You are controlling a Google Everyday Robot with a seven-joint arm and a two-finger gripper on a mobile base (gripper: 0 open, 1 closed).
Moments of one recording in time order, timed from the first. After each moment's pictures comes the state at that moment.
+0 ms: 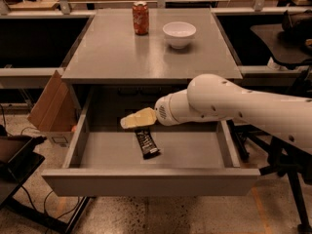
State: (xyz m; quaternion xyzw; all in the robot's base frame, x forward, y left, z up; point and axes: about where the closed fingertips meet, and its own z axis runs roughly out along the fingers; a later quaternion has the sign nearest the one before) arm 0.591 0.021 0.755 -0.25 0.88 0.25 0.33
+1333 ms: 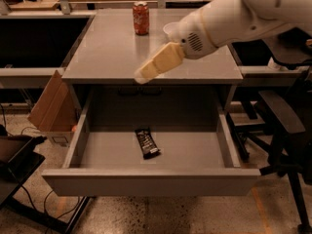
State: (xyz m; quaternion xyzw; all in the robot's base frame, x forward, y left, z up) arm 0.565 0.000 0.971 -0.48 0.75 0.26 0.37
